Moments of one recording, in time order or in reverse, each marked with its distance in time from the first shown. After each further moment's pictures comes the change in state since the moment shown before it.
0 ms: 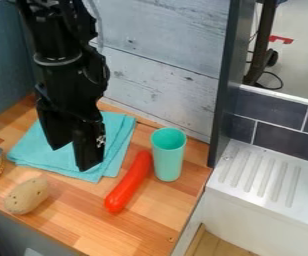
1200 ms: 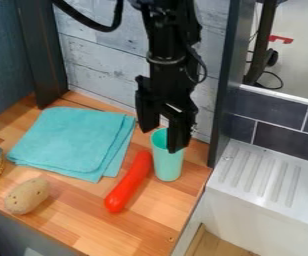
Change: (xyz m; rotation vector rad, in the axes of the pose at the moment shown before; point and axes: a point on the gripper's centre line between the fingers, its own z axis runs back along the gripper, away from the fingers) arm 0.104 -0.033 -0.024 0.023 -0.020 -0.128
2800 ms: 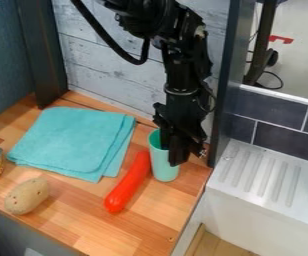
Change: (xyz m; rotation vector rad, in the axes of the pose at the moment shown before) arm 0.021 0.002 -0.050 -0.042 0.062 -0.080
